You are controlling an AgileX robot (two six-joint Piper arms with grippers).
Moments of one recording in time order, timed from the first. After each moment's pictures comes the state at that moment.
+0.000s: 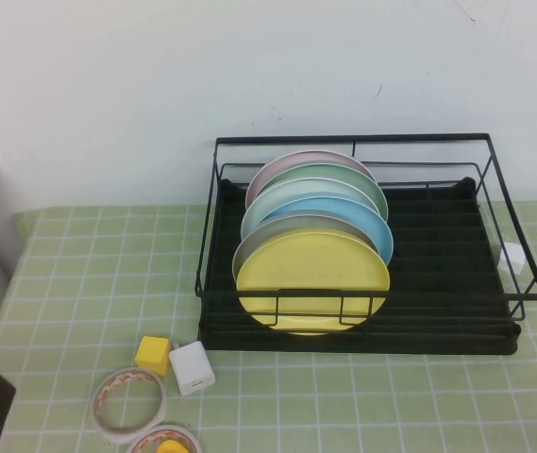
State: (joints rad) right arm -0.05 -0.01 0.02 0.00 0.41 -0.08; left arm -0.63 0.30 -0.01 -1.00 -0.37 0.35
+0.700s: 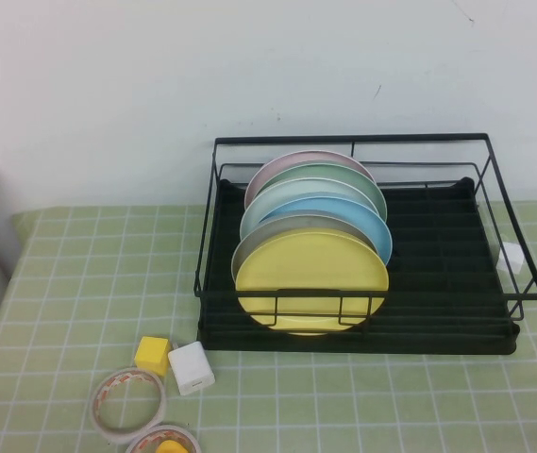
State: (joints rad) right arm -0.05 -0.01 0.02 0.00 0.41 -0.08; left arm -0.06 -0.01 0.02 -0.09 0.32 -0.21
